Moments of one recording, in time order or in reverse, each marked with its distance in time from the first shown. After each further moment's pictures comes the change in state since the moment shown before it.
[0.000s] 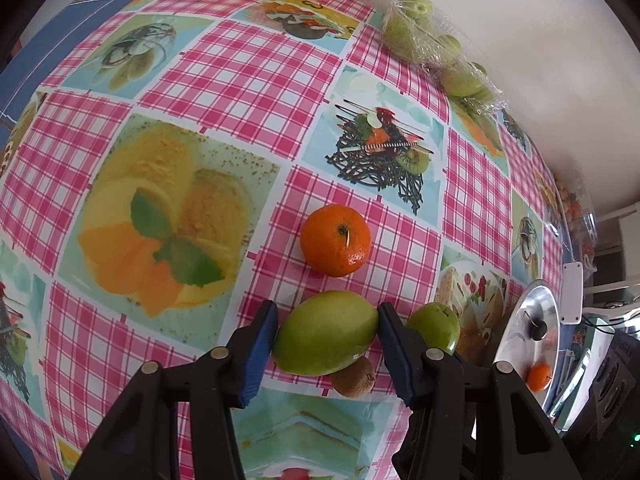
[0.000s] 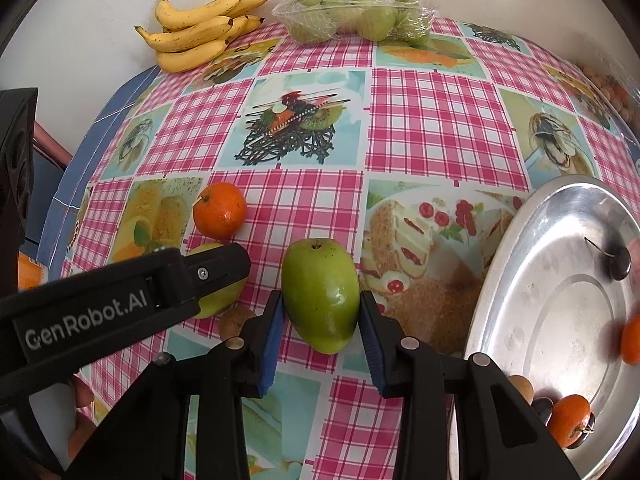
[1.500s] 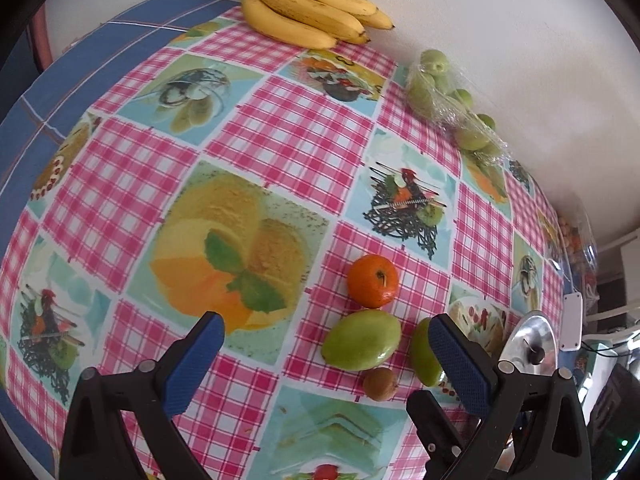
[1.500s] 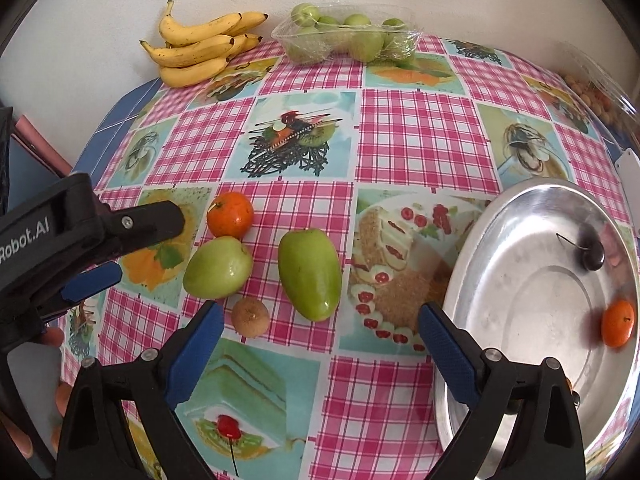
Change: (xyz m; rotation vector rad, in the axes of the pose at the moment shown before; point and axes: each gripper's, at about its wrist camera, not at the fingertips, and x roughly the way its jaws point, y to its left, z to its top) left arm -0.040 0.020 0.001 -0.025 -0.135 0.045; right arm -0.026 0.005 -0.008 0.011 -0.056 -0.030
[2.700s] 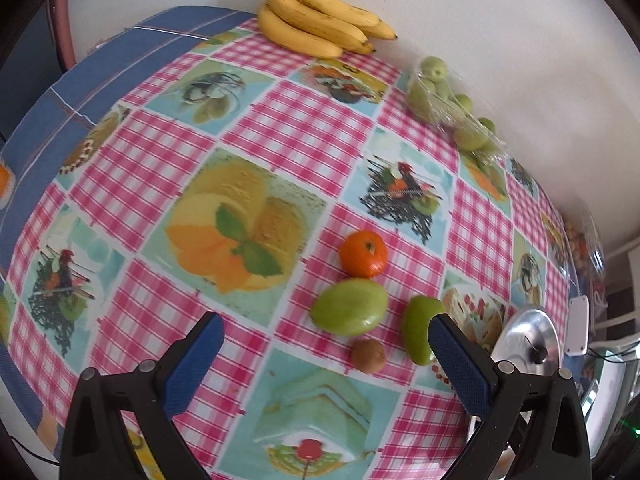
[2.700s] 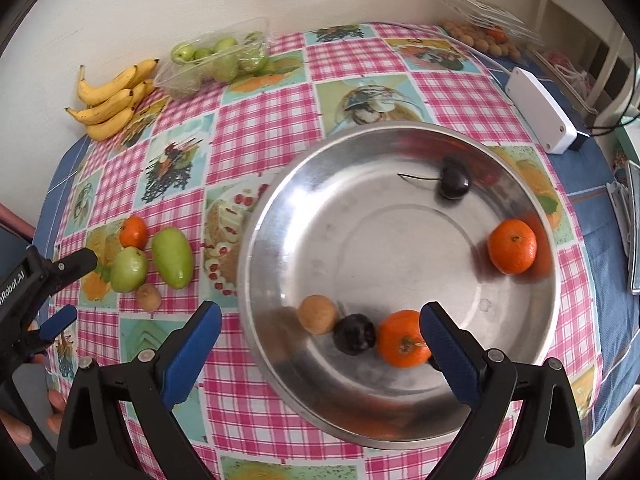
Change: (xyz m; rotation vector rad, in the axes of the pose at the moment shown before) left arm -0.023 -0.009 -0.025 -0.044 -0.073 0.071; right arm -0.057 -0.096 -0.028 0.228 -0.002 -0.121
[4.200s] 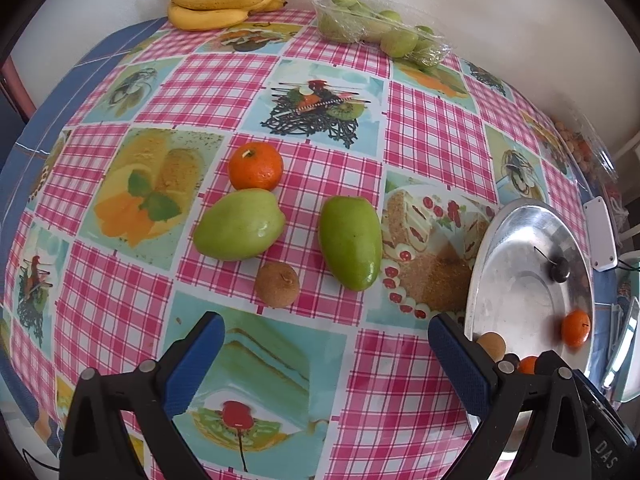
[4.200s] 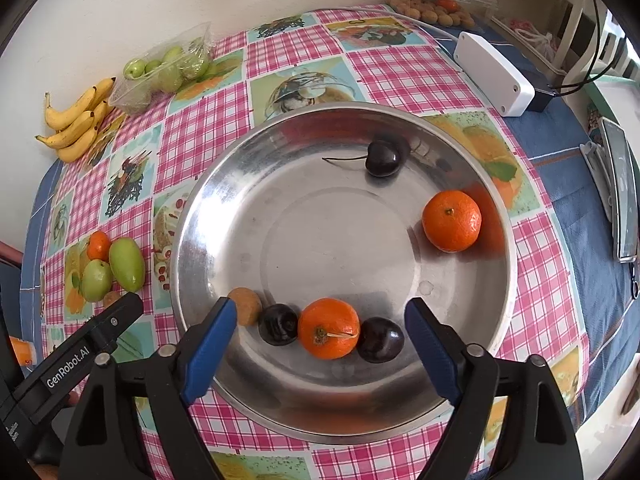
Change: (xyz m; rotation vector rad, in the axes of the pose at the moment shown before) left arm 0.032 -0.078 -0.060 0.252 0.086 0.070; right arm 0.001 -0.056 -0.006 0.117 0.041 -0.042
